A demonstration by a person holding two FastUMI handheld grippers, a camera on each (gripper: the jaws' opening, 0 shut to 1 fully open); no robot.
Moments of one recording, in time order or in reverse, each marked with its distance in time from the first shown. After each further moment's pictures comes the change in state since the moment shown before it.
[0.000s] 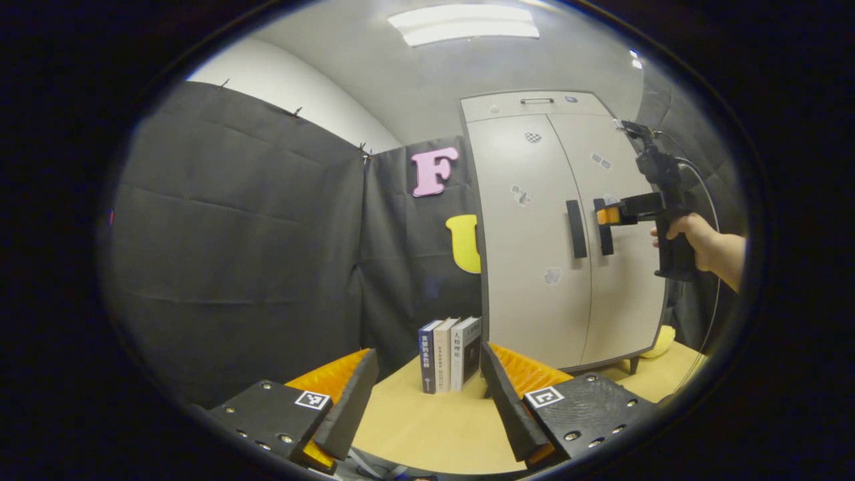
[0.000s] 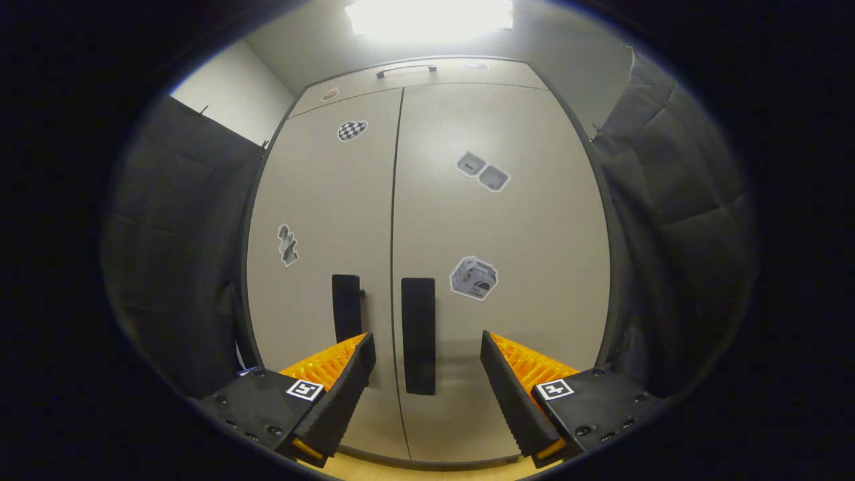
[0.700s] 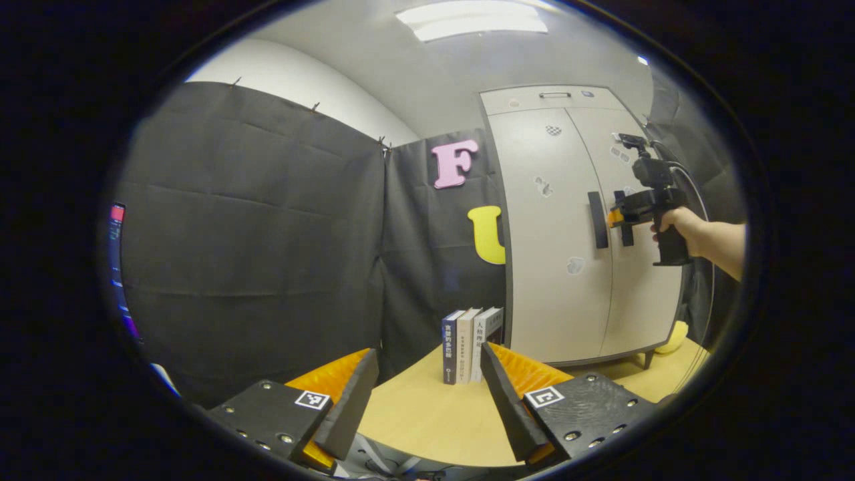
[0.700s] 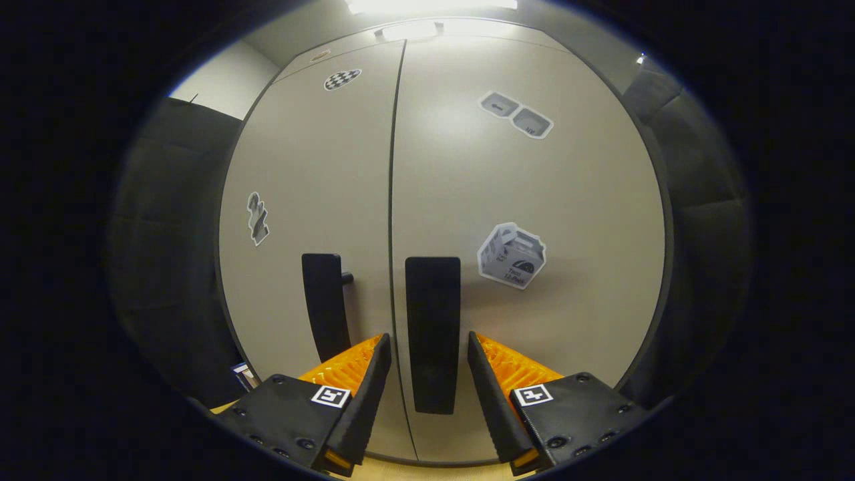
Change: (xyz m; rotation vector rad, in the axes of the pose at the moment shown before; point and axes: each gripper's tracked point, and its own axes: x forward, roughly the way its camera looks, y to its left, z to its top) left arm -0.020 0.031 -0.013 -0.004 0.033 0.086; right arm 0.056 0.009 -0.020 0.004 0.135 -0.001
